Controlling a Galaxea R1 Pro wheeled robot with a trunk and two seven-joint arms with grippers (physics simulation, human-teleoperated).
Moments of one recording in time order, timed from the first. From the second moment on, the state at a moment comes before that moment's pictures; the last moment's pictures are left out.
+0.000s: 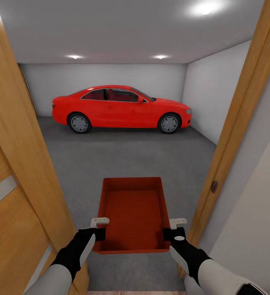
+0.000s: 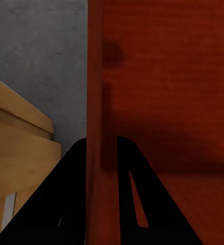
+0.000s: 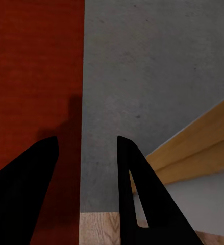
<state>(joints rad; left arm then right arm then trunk) -0.59 -0.09 -0.02 -0.63 0.07 0.48 0.12 -0.69 0.03 0.62 -0.35 -0.49 0.04 -0.33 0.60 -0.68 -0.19</state>
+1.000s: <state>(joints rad) -0.59 -0.09 -0.01 -0.62 0.07 0.47 0.12 -0.69 0.03 0.63 -0.35 -0.49 0.04 -0.33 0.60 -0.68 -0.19</state>
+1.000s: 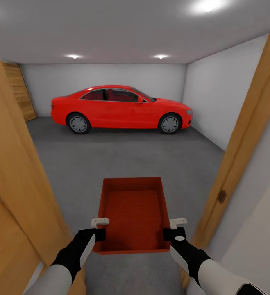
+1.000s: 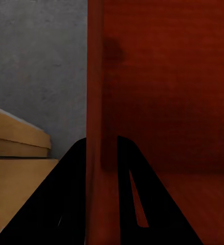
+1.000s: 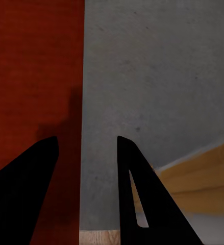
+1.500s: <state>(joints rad) -0.59 -0.09 -0.02 -0.63 0.07 0.47 0.12 -0.69 0.03 0.63 -0.35 -0.49 0.04 -0.33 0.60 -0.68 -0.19</state>
